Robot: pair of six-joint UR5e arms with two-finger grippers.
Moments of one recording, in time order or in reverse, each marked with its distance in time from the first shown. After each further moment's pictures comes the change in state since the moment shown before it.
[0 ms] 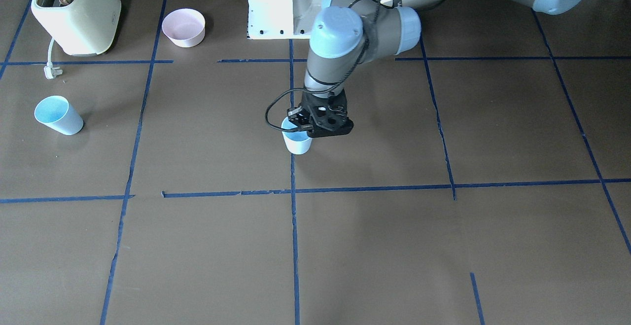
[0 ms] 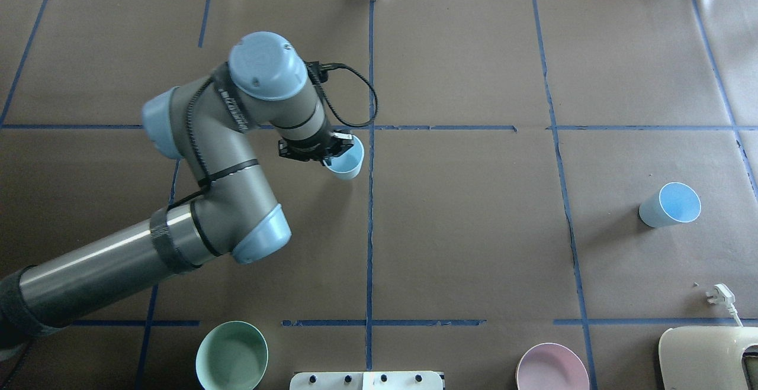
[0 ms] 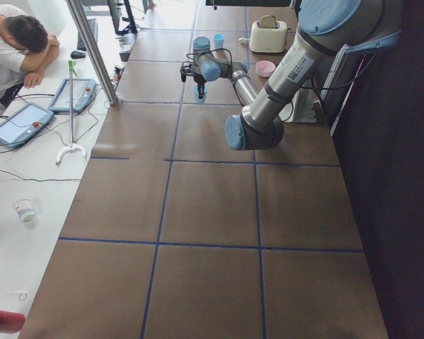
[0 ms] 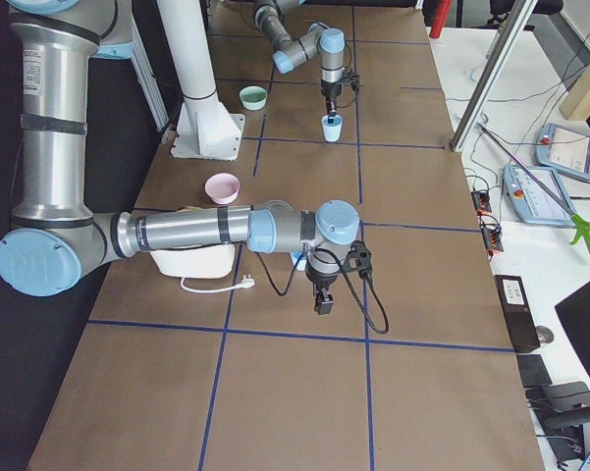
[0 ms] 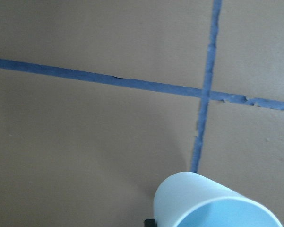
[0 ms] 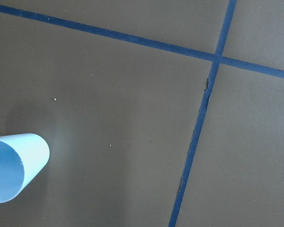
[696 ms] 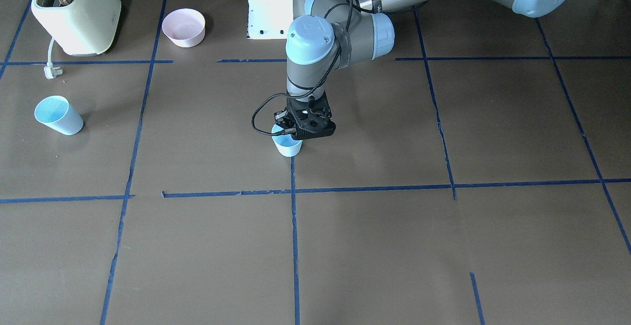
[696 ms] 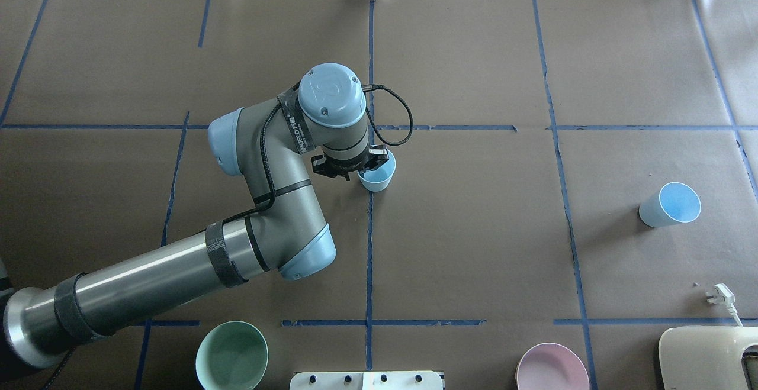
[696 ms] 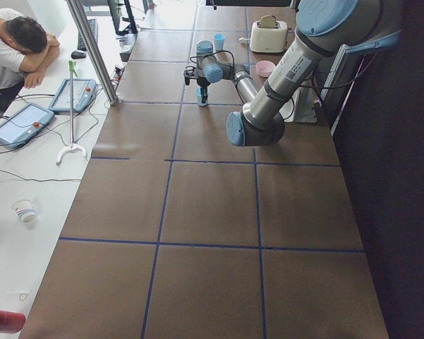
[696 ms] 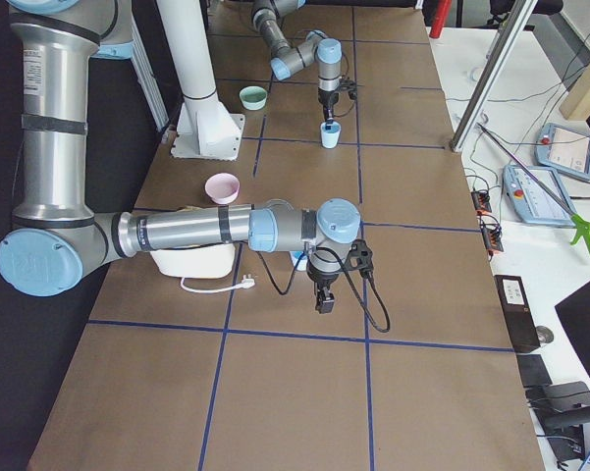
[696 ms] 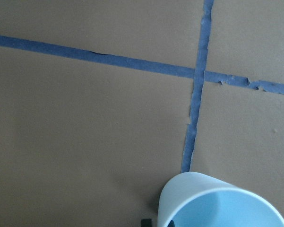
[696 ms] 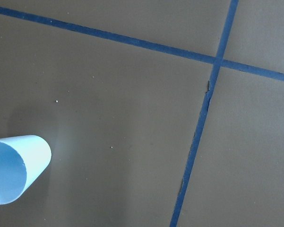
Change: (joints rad) left arm 0.011 0.023 0.003 0.004 0.015 -0.002; right arm 0.000 0.004 0.003 0.000 0.000 0.001
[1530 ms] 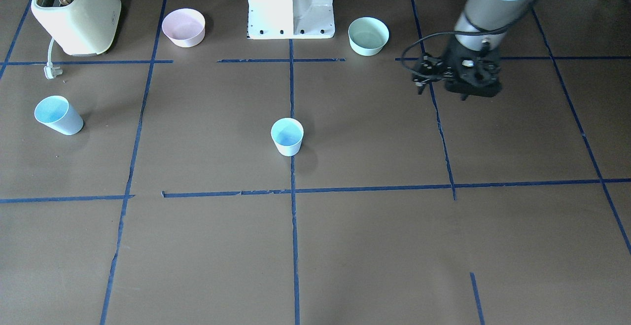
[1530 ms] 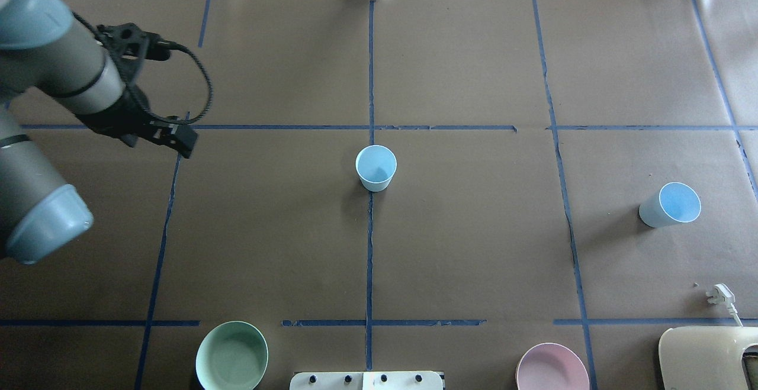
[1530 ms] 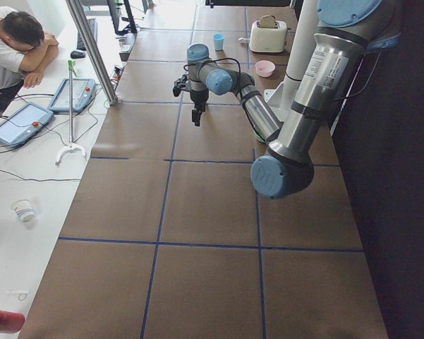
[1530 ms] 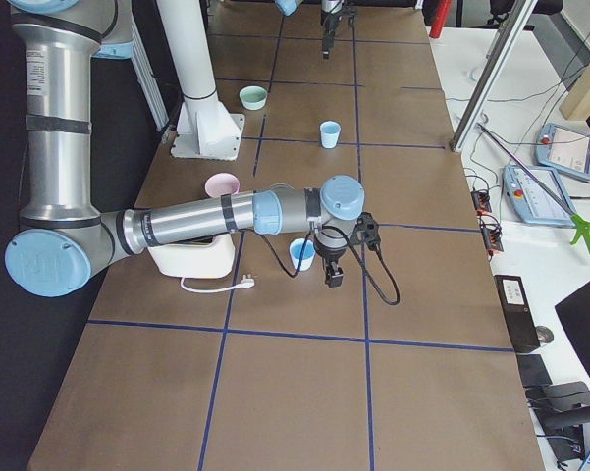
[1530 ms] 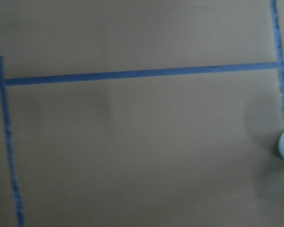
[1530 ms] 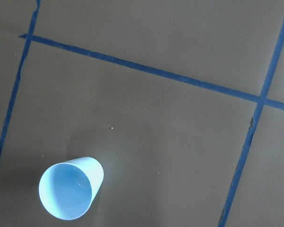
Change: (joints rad) left arm -0.398 0.593 -0.636 0.296 -0.263 0.797; right arm -0.013 0.047 0.063 0.001 0.085 0.060
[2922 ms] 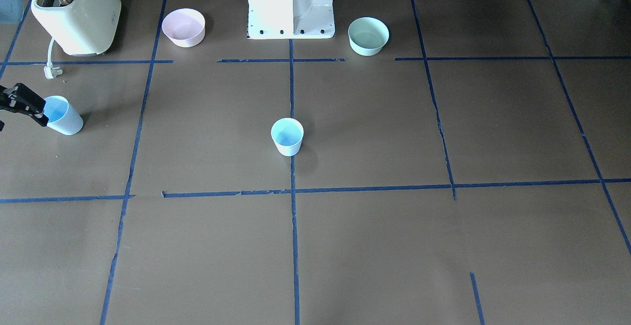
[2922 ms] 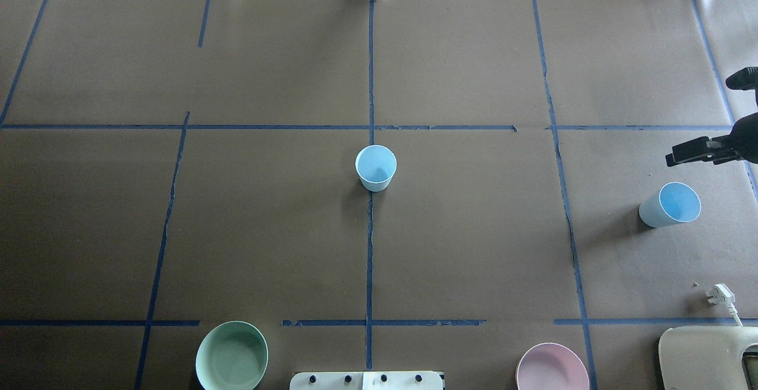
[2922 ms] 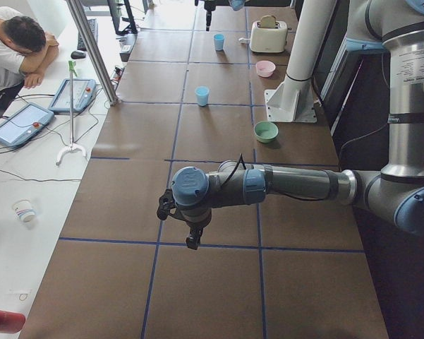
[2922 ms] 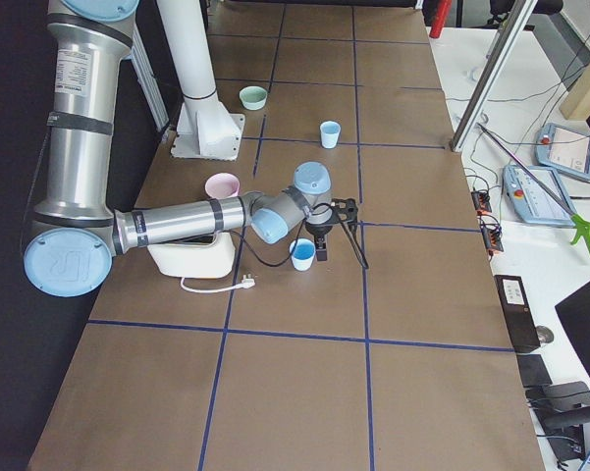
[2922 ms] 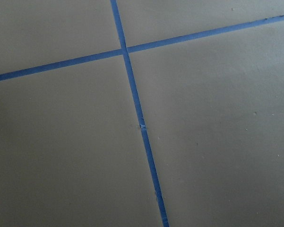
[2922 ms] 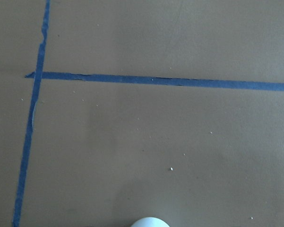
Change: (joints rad) left arm -0.712 0.393 0.295 -0.024 -0.302 0.940; right arm -0.376 -0.122 -0.017 0.651 -0.251 0.793
